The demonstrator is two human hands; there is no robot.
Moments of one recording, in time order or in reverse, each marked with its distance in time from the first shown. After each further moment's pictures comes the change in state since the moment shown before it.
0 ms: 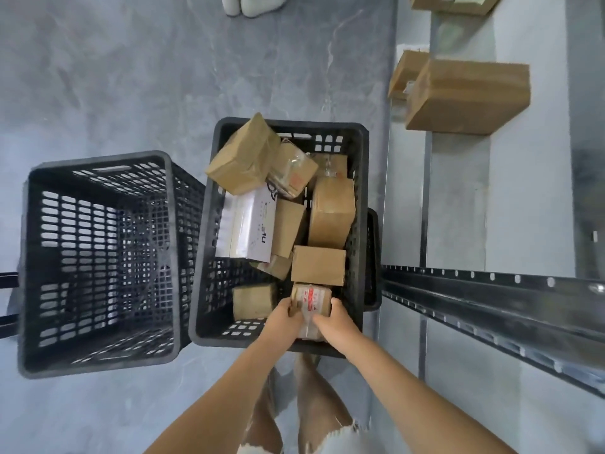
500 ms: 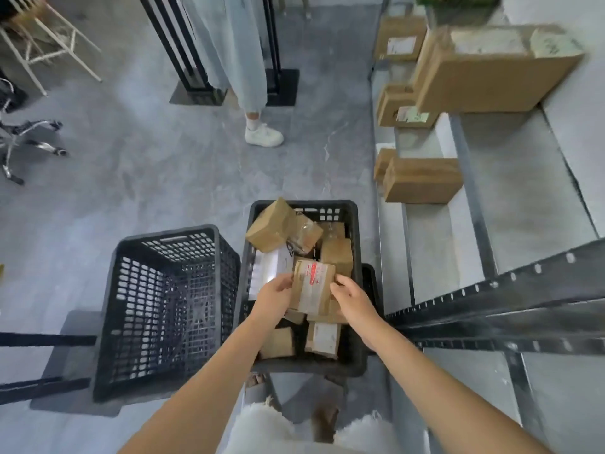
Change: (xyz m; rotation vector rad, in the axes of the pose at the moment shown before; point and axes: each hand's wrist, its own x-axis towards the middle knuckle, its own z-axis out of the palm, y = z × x) left_hand -0.150 0.079 -0.111 -0.299 0.149 0.388; right_hand -0.168 -0.093 -0.055 0.223 0.087 -0.379
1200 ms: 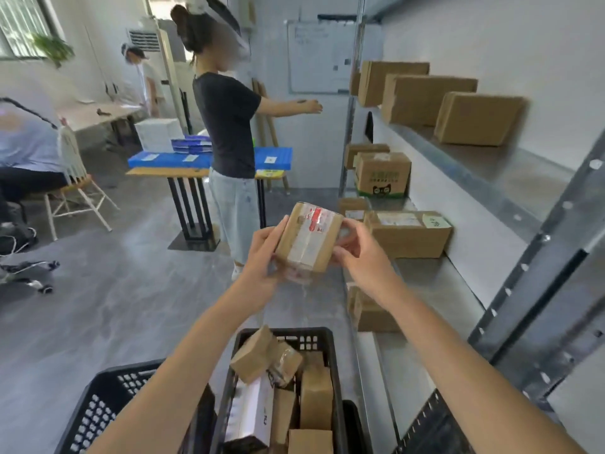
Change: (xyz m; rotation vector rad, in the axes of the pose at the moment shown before) left_hand -0.117 0.214 -0.075 0.277 0.056 1.187; right_hand -0.169 -0.228 -0.089 -0.164 0.393 -0.941
